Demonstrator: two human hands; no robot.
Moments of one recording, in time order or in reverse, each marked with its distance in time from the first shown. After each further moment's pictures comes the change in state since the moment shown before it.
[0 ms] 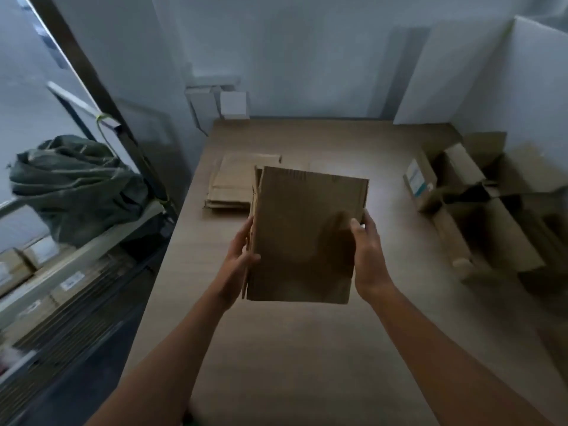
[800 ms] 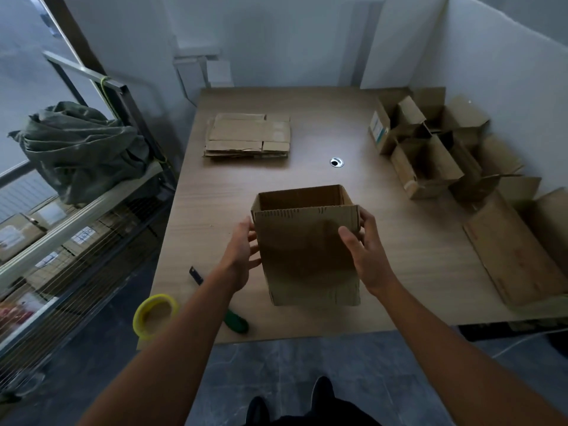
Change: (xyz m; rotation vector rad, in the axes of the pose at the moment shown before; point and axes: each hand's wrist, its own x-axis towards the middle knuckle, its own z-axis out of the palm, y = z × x) left_hand -0.210 0.001 0.046 -0.207 0.129 -0.391; right_hand -0.253 0.047 -0.074 -0.164 -0.110 -0.251
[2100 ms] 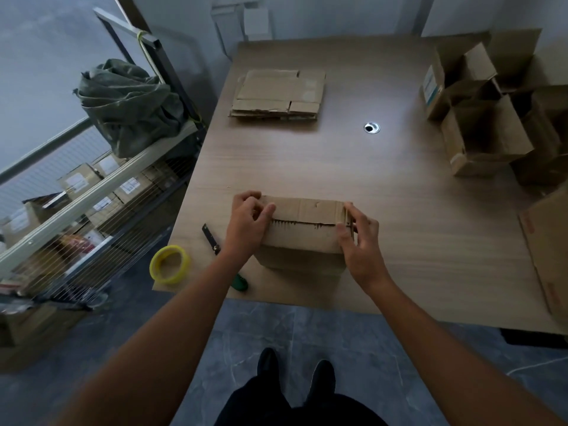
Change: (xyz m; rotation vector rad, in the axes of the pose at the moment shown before) left_hand -0.014 -0.027 0.027 0.729 0.324 0.423; right_hand -0.007 0.061 -0.007 -0.153 -0.076 0.037
